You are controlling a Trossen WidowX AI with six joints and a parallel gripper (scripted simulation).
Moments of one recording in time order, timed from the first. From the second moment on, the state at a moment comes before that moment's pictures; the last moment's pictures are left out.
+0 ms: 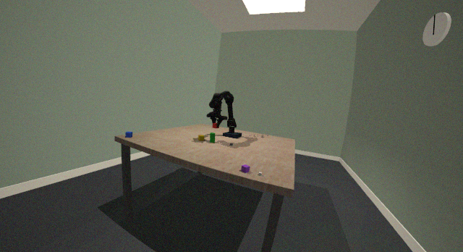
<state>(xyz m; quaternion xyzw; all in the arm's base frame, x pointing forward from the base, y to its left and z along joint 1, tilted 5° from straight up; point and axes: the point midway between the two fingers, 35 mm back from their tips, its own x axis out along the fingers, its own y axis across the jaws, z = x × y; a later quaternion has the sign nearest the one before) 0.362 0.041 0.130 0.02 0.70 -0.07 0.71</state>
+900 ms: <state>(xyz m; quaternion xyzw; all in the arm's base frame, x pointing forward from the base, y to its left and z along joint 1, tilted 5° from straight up) 0.381 0.027 0.089 0.02 0.70 -0.07 0.71</state>
